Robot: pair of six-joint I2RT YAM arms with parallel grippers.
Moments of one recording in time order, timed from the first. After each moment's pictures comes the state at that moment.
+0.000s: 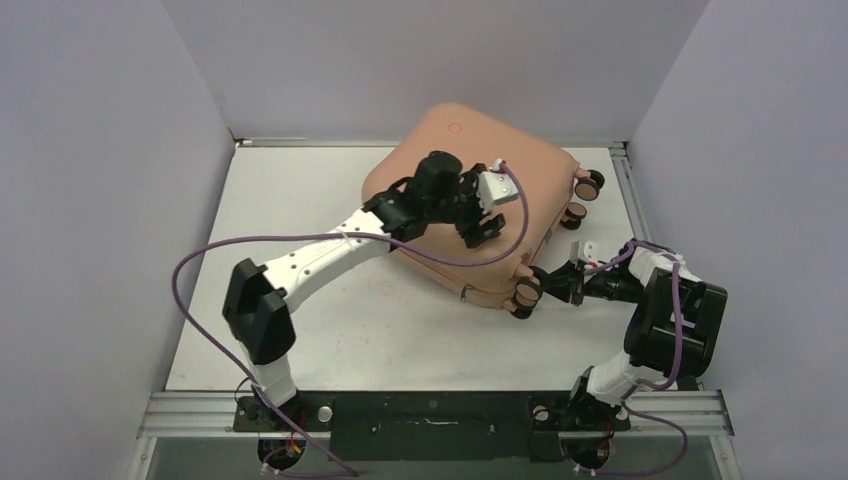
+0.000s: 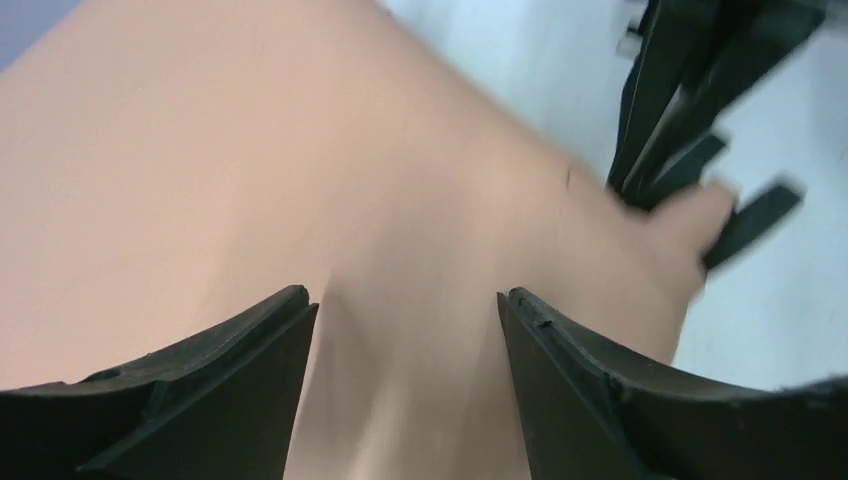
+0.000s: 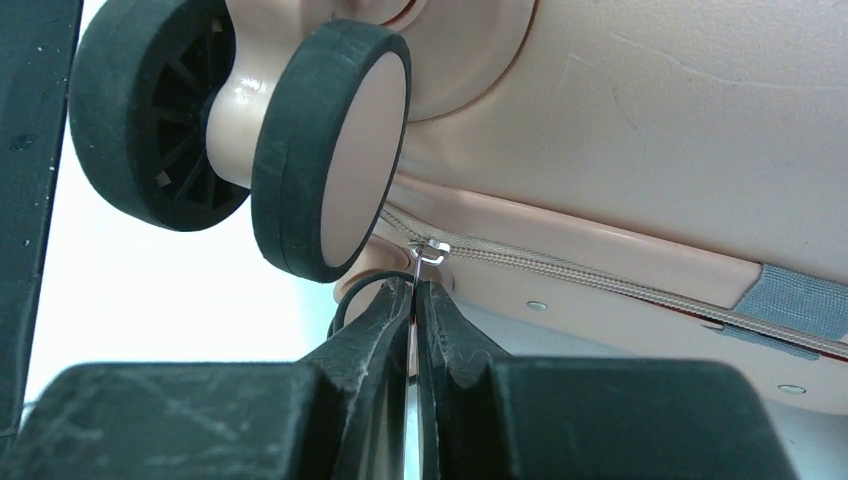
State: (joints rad) left arm -0.89 1.85 1.71 -0.27 0.30 0.28; right arm -0.37 1.57 0.83 -1.30 -1.36 -2.10
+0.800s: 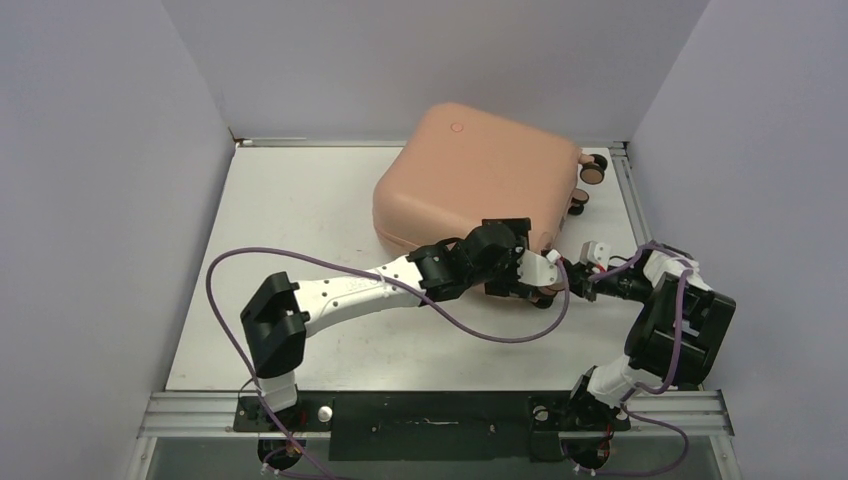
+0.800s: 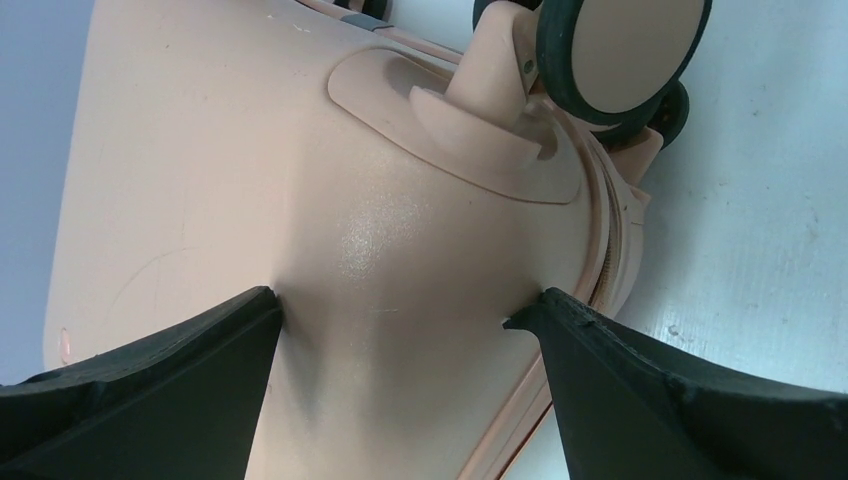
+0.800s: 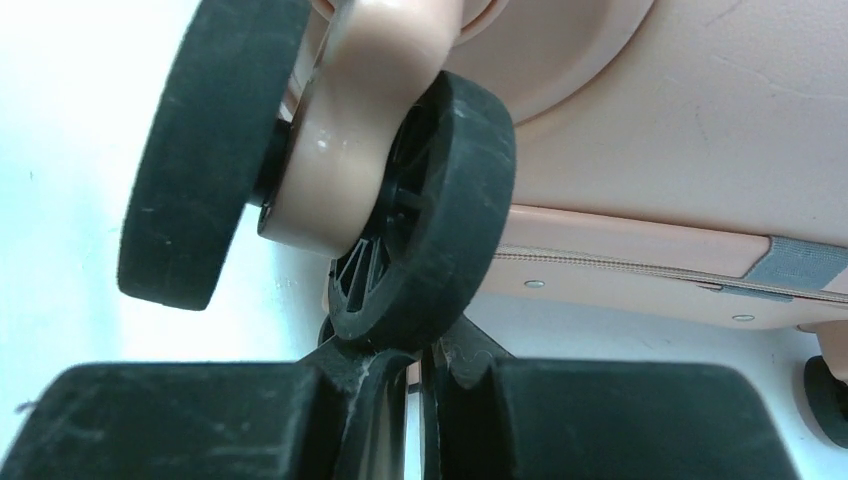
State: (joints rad) left arm -1.14 1.80 1.51 -0.21 -0.16 0.71; right arm -0.47 1.54 0.85 -1.22 -1.29 -2.10
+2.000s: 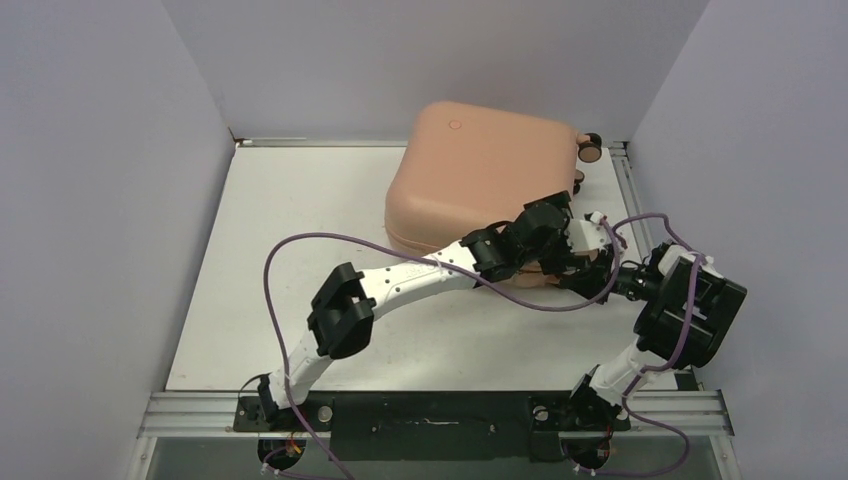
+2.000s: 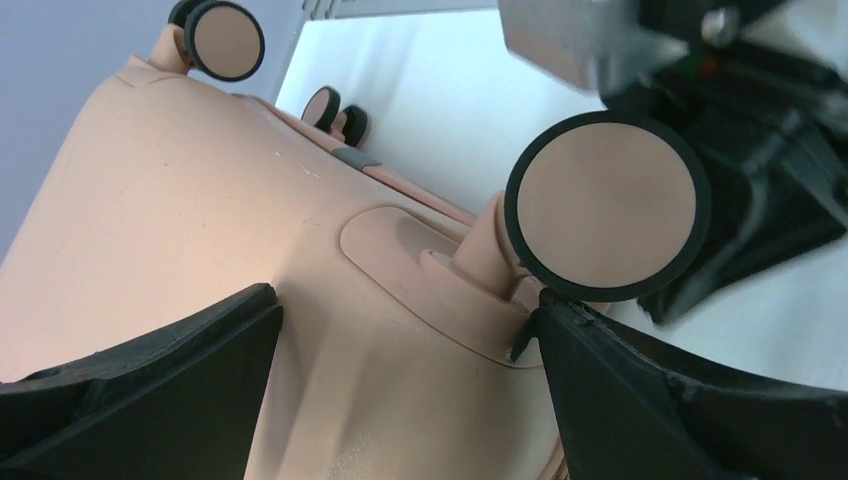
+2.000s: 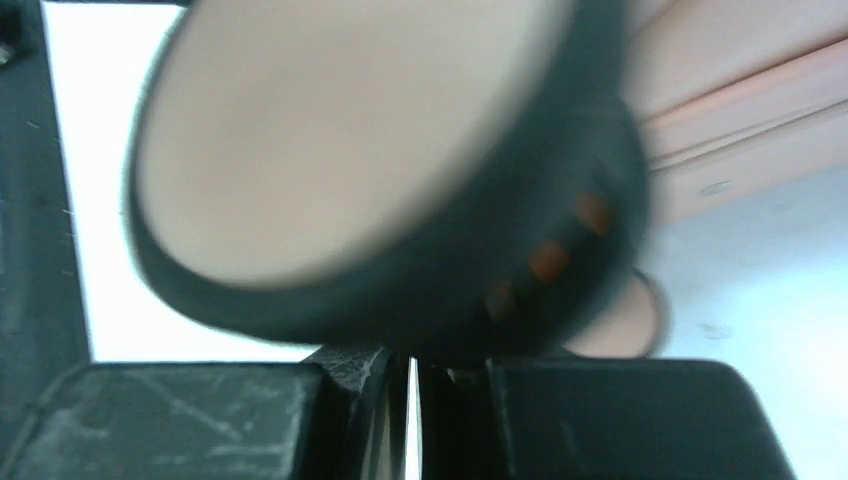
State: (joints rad) left arm -1.16 2.18 2.01 -0.21 -0.19 0.48; right arm -0.58 1.65 0.92 -1.29 -1.29 -1.86
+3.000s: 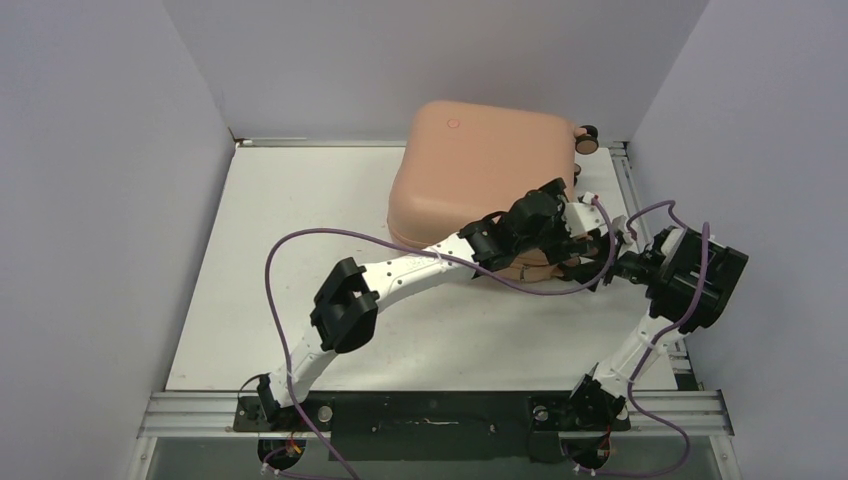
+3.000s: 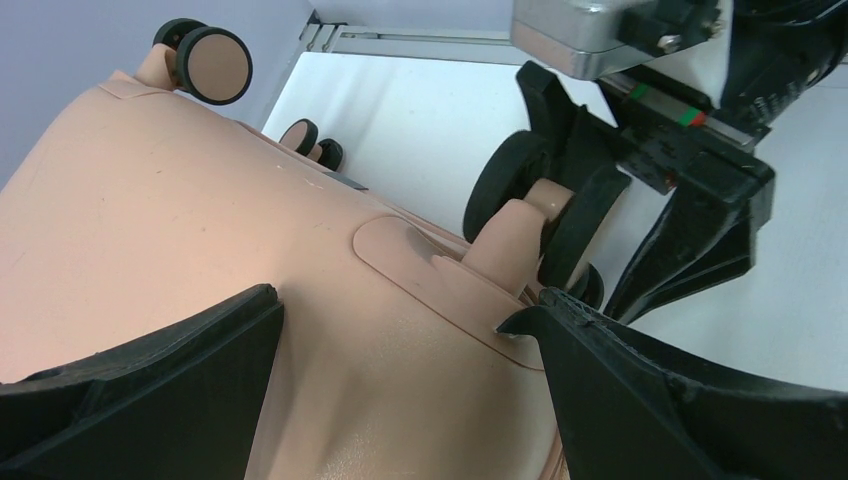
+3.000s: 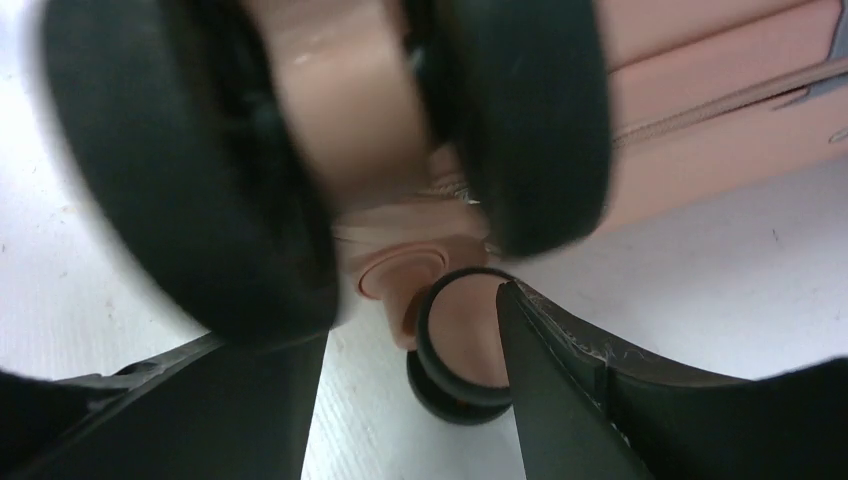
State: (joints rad) left arm -1.11 2.24 2.07 -0.13 -0.11 0.37; right arm -0.60 1.96 1.14 -1.38 -1.37 -2.10
